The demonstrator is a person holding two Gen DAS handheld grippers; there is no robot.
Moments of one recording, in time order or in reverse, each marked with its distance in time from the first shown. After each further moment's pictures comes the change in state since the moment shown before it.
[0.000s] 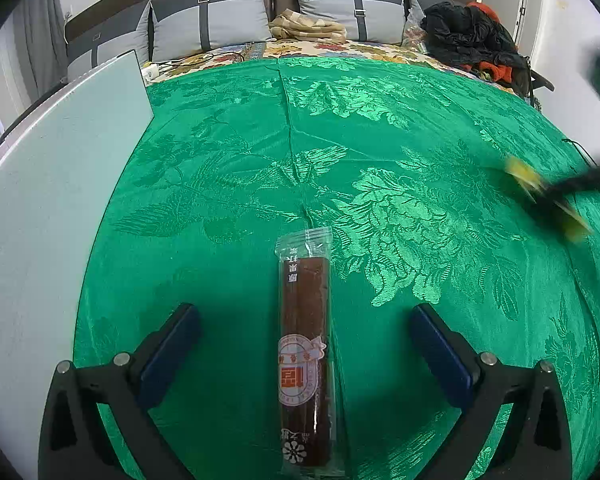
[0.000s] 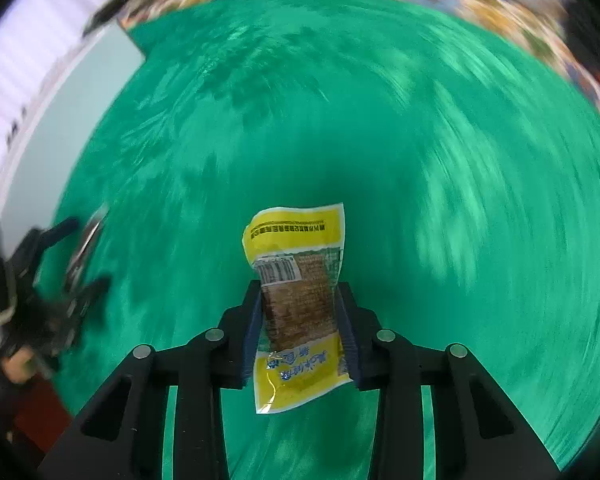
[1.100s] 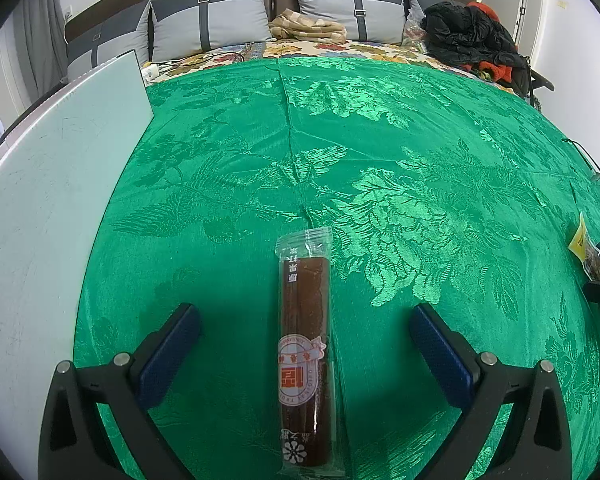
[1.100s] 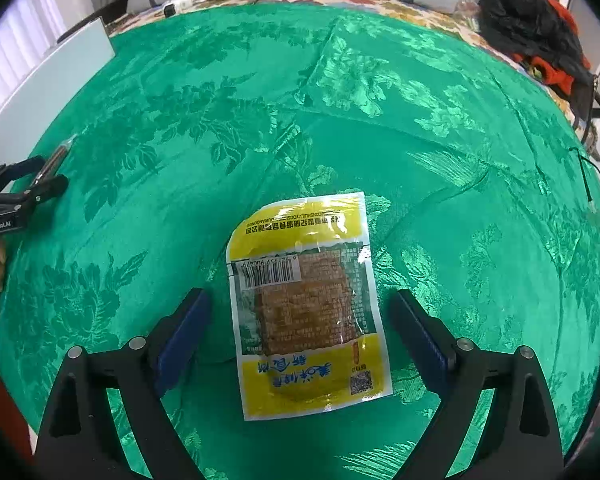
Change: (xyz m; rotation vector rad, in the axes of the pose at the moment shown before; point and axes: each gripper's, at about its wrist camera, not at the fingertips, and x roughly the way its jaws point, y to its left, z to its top) left arm 0.000 0.000 0.001 0.001 -0.001 0.000; right arm -0.012 -0.015 -0.114 0.047 -0.160 -0.231
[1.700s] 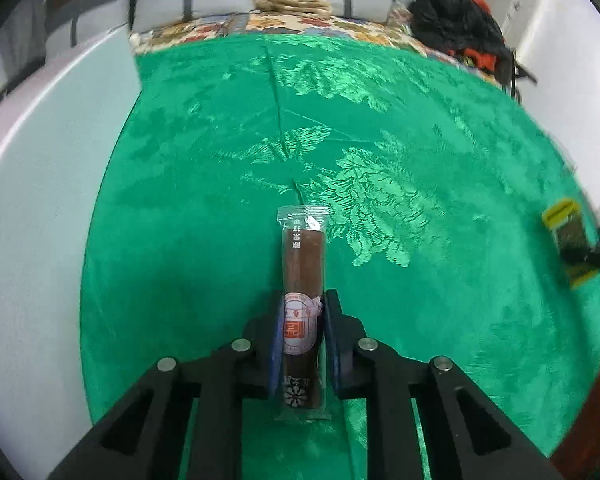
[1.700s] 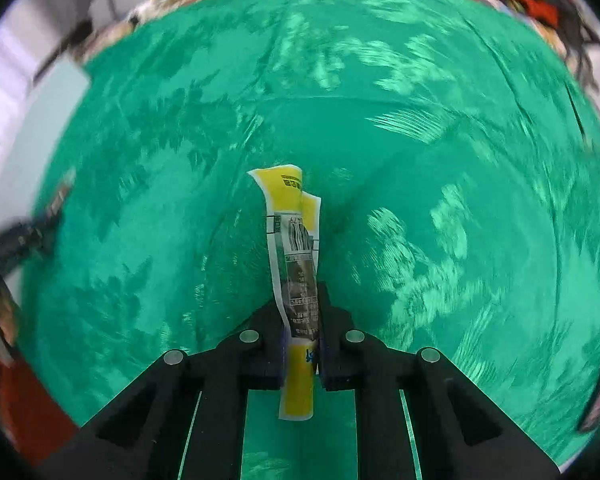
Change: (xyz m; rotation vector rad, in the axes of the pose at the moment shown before) left arm -0.026 0.018 0.002 -0.049 0.117 -0.142; right arm -0.016 -0.038 0.005 0.227 0.115 0.107
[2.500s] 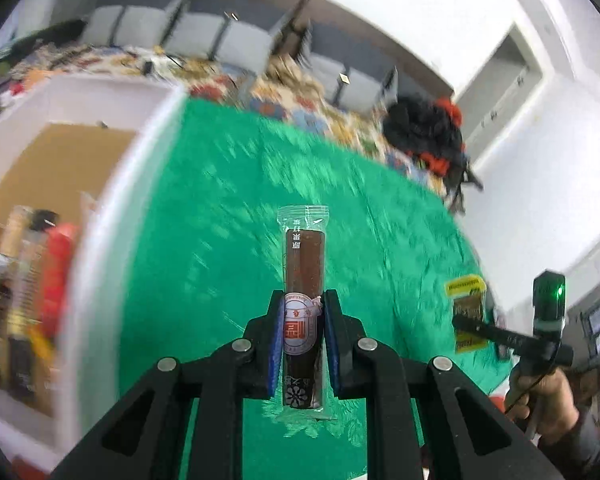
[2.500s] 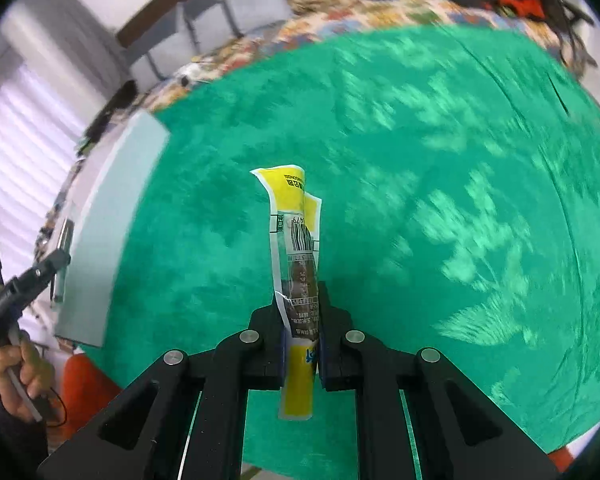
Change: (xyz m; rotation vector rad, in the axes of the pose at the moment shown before) left arm -0.188 0.028 -0.037 -0.237 -0.259 -0.227; right arm -0.082 0.058 -0.047 0.037 -0.206 0.194
